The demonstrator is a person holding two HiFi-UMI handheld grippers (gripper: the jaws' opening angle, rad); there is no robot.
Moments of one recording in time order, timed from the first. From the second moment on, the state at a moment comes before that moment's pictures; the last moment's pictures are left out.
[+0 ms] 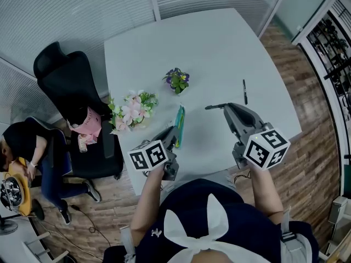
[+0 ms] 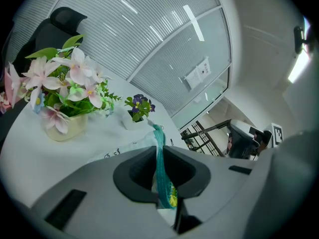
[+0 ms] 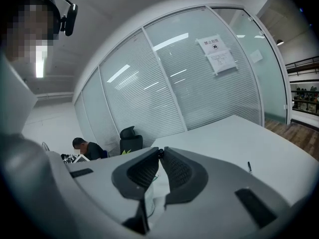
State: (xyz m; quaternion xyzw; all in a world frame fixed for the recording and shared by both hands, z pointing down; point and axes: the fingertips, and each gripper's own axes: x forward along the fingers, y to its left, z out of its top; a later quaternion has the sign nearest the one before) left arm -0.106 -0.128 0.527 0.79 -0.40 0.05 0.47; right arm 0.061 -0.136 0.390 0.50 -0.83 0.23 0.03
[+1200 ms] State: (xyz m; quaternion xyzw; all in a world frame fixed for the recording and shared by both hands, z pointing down) left arm -0.101 -0.127 0.528 0.79 -0.40 0.06 0.46; right arm -0.028 -0.116 0.392 0.39 -0.89 0.24 0.06
